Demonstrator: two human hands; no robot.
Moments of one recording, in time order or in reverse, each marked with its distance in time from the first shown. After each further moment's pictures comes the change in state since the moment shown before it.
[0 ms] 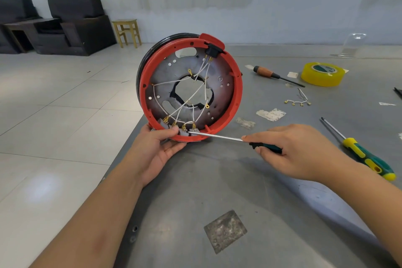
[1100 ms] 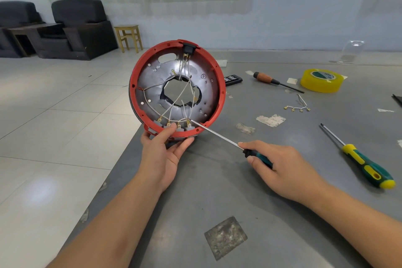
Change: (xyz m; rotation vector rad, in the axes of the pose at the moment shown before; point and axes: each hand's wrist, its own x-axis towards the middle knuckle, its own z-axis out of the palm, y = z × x) left_hand 0.004 -0.020 0.023 -0.328 0.154 0.135; right_hand -0.007 -0.008 0.048 0.259 0.187 0.113
